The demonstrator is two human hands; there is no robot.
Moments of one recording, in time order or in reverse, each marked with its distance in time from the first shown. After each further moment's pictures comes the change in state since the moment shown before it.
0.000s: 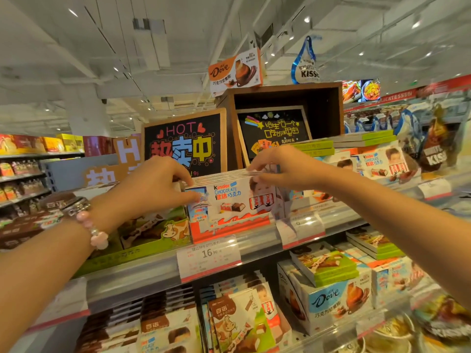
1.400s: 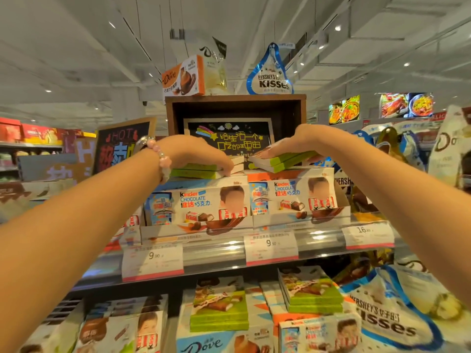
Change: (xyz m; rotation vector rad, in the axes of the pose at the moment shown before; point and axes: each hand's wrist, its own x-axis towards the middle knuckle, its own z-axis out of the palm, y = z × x) left_hand 0.207 0.209 0.071 -0.156 -0.415 -0.667; right_hand -0.020 0.247 -0.119 0.070 -0.111 0.700
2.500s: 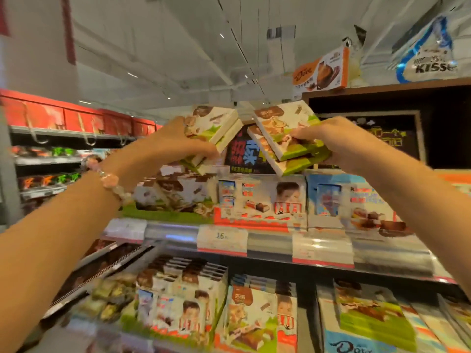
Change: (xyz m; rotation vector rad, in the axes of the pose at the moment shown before) left_hand -0.144 -0.235 -0.080 -0.430 0.537 0.010; right_hand -0.082 -0.195 0.098 0.947 -0.226 -0.318
